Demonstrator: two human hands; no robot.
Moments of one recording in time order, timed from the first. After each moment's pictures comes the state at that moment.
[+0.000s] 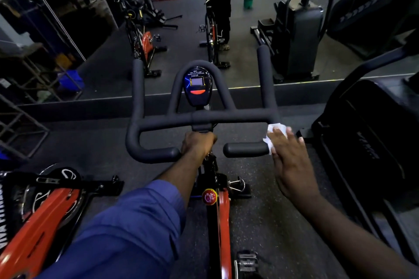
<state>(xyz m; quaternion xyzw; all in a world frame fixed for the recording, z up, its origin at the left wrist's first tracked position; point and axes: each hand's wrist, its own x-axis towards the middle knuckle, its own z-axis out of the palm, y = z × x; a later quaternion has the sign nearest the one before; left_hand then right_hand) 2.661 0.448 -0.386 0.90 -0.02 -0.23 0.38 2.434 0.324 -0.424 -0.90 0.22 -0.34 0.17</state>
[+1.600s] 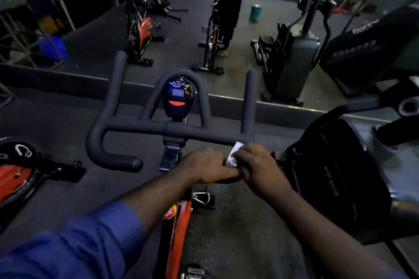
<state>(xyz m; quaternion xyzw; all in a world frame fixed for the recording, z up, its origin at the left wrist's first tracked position) 2.606 0.393 -0.348 0.85 -0.46 -0.23 0.11 2.474 0.245 -0.369 -0.96 0.02 -0.20 0.18</state>
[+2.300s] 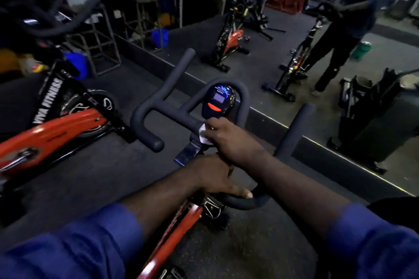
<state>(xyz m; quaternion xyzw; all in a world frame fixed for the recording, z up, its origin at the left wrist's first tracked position) 2.591 0.393 -0.339 0.93 -0.31 -0.18 0.12 2.636 0.269 -0.308 -0.92 -0.36 -0.07 0.12</state>
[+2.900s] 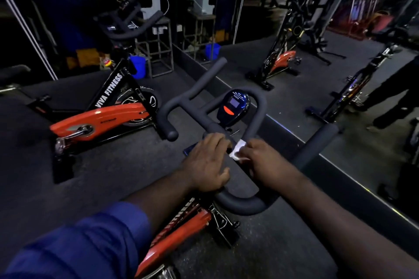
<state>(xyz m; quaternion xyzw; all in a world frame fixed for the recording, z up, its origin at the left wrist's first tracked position) 2.576 0.398 -0.365 0.95 -0.20 0.13 0.17 2.608 0.185 -0.317 -0.90 -0.41 -0.01 0.12</state>
